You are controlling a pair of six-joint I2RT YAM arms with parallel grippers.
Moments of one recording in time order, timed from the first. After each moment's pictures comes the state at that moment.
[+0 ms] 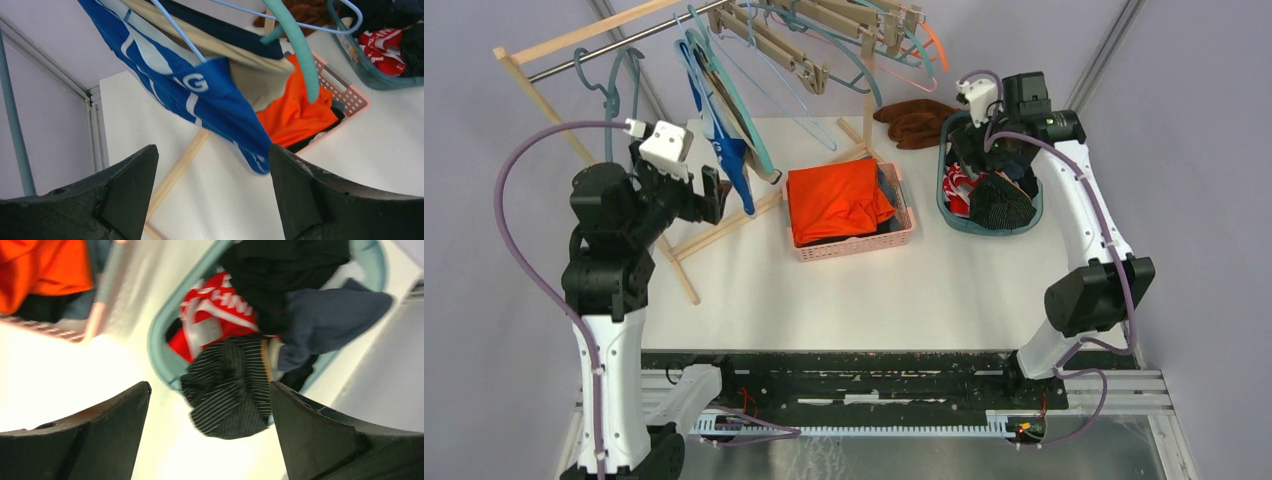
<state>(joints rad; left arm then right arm) 0.01 0.88 1.45 -0.80 0.33 0.22 0.13 1.71 1.87 -1.00 -0.12 -0.43</state>
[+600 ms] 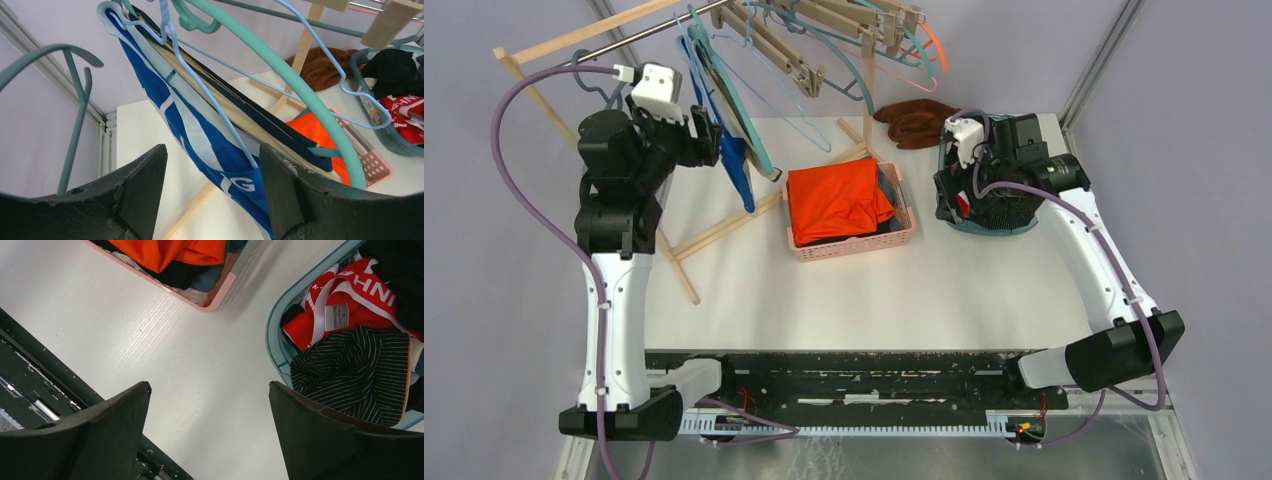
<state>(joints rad) 0.01 1.10 1.57 -0.57 0.23 0.11 0.25 1.39 1.51 -0.98 -0.36 -0.29</state>
